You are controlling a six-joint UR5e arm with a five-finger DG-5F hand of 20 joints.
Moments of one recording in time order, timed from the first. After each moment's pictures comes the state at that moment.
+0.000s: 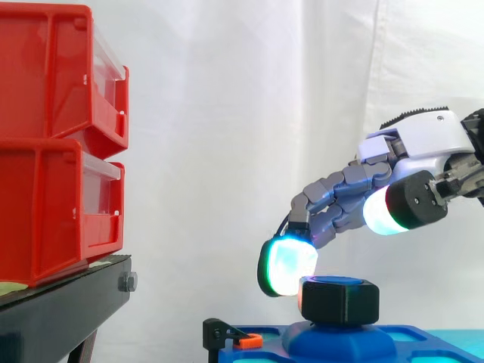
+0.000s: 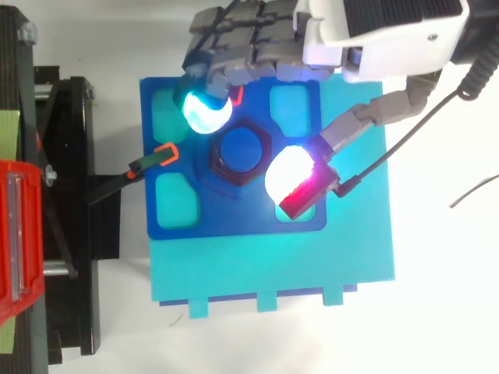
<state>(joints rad) -0.07 -2.20 -1.18 -3.06 -1.77 -1.14</state>
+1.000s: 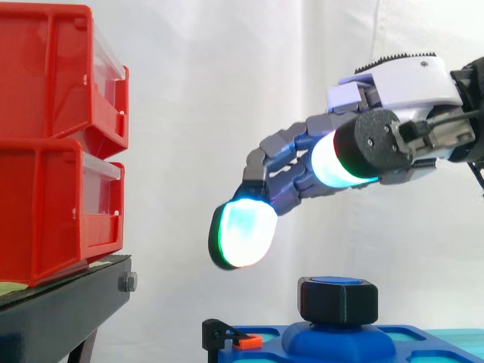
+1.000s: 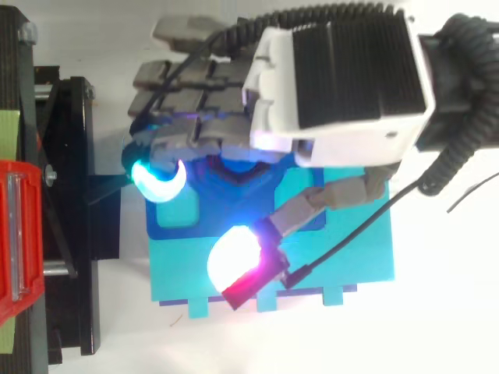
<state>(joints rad) 0.05 -2.22 -1.10 -3.06 -1.61 -1.13</state>
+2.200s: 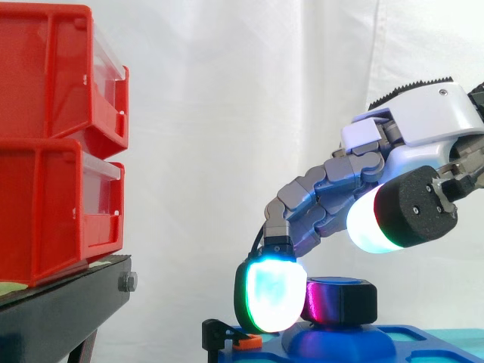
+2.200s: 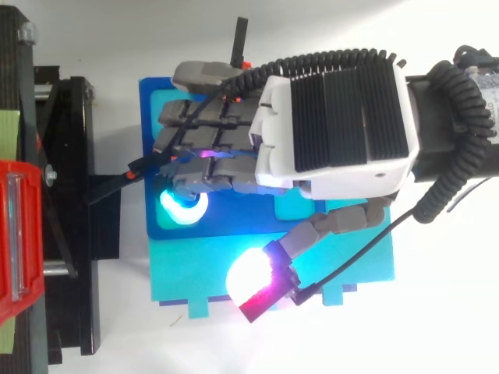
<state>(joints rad) 0.07 -2.23 -1.10 -3.15 -1.61 -1.16</state>
